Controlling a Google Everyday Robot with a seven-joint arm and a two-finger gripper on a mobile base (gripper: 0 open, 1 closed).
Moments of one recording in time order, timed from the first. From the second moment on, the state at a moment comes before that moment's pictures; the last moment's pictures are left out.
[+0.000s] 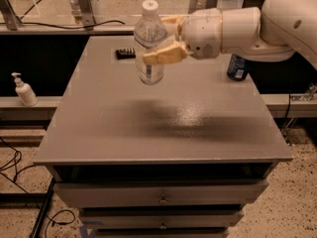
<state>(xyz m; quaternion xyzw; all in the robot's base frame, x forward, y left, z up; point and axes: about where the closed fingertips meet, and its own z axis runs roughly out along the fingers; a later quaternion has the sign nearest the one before) 0.573 0.015 1.010 -0.58 0.50 0.31 0.56</state>
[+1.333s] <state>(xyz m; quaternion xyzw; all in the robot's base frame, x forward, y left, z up) 0.793 -0.011 0.993 -0.48 0.65 0.16 0.57</state>
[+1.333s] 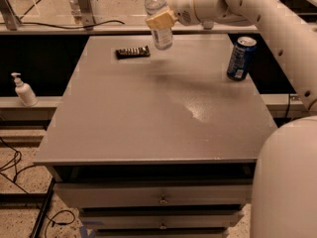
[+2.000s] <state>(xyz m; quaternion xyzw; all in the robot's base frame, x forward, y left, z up) 0.834 -0.008 0.951 -0.43 0.66 0.22 0.57</state>
